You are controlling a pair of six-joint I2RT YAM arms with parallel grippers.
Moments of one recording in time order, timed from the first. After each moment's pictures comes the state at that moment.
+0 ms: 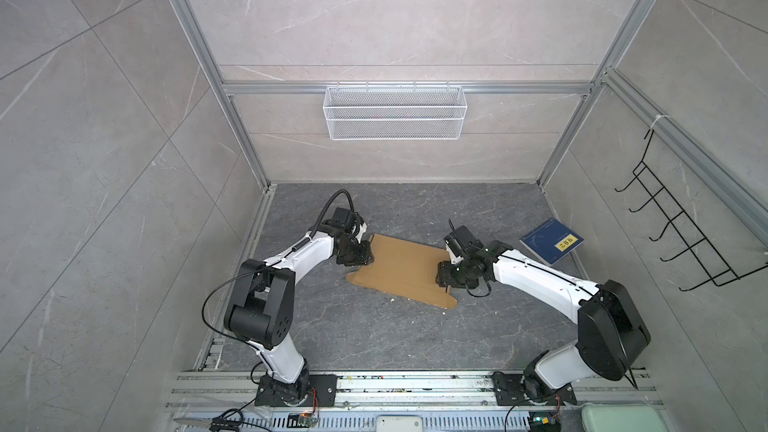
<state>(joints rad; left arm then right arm) -0.35 1.69 1.14 -0.62 0.34 -0.24 0.59 1.53 1.04 -0.73 -0.07 0.57</state>
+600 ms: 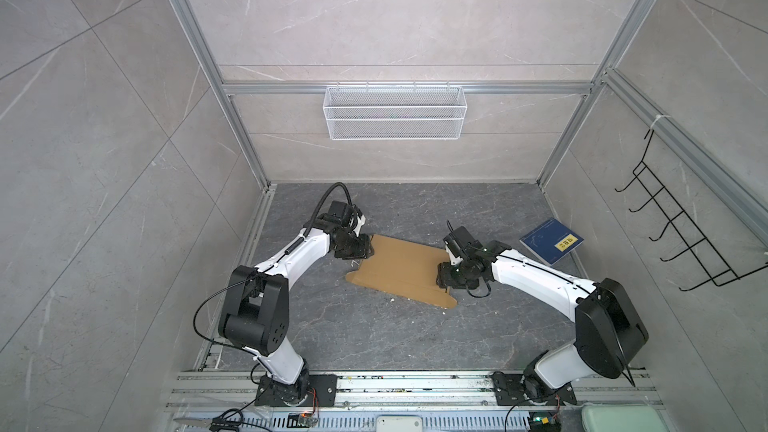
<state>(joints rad) -0.32 1.65 1.19 -0.66 0.36 -0.23 0.59 1.55 1.04 -0.73 -0.07 0.55</state>
